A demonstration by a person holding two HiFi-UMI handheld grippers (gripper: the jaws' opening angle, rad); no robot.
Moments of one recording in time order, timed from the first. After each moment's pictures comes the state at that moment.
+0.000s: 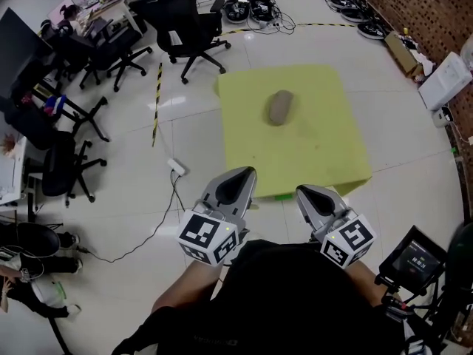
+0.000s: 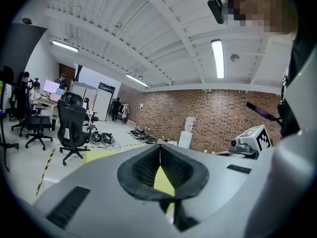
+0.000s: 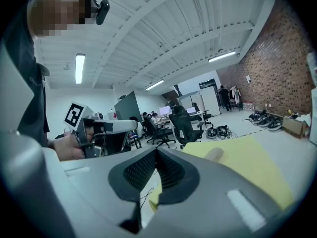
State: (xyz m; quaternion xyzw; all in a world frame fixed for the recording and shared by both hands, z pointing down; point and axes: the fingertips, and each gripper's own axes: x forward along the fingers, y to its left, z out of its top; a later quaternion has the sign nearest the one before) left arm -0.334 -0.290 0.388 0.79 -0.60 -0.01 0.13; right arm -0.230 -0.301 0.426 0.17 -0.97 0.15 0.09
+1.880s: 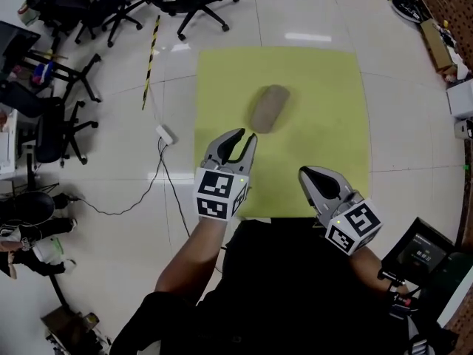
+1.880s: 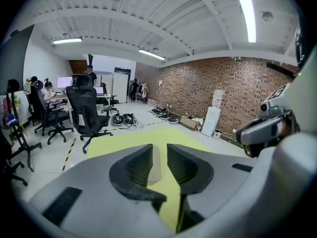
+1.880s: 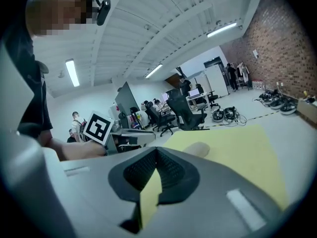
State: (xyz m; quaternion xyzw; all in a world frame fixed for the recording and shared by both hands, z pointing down) left arm -0.369 -0.558 0.567 0.69 -0.68 0.13 0.22; right arm -0.235 -0.551 0.531 0.09 -0.96 0.22 0.16
